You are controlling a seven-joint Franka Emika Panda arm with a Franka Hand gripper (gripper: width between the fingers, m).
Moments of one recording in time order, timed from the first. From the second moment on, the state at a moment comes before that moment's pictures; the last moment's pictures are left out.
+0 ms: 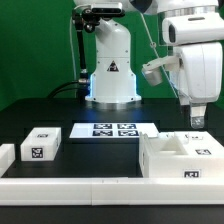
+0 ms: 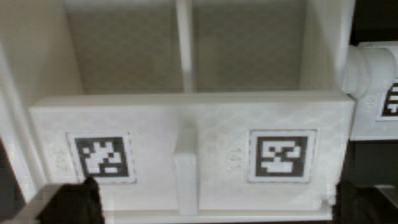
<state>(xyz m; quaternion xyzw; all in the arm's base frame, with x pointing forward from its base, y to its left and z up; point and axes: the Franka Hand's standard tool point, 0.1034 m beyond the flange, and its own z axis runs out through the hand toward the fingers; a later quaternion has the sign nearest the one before) 0.571 0.116 0.088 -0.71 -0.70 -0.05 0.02</state>
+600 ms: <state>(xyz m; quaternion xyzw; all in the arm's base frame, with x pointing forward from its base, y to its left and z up) 0.505 0.099 0.076 -0.71 -0.70 -0.05 0.01</state>
